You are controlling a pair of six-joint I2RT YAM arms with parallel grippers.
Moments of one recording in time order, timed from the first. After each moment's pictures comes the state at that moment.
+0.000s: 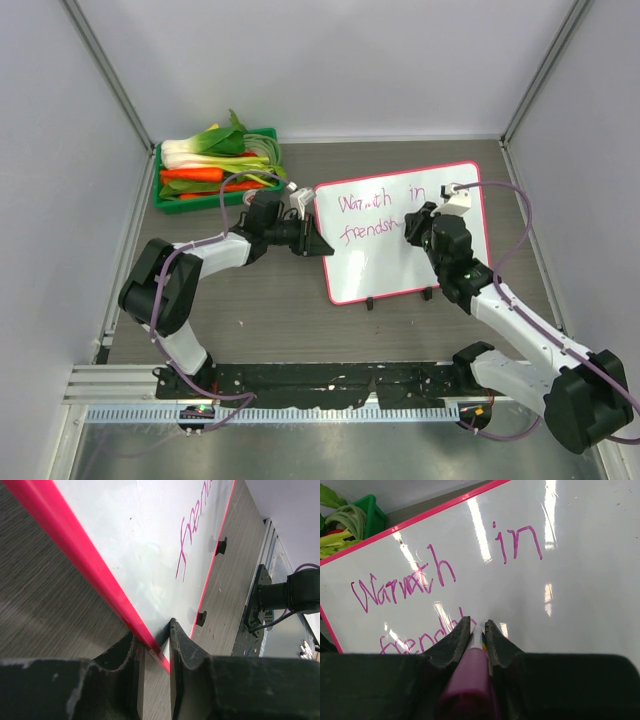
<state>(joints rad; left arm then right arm) -0.48 1.71 0.90 0.25 0.76 -0.36 0.43 0.99 0.60 0.13 0.32 0.46</state>
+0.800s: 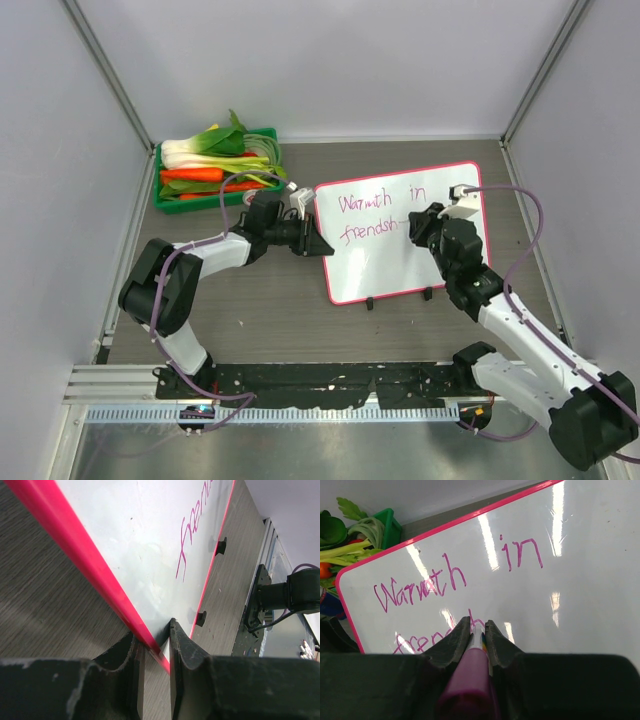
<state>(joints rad) -0.48 1.71 0.90 0.25 0.76 -0.36 0.43 0.90 0.59 0.08 0.30 0.45</state>
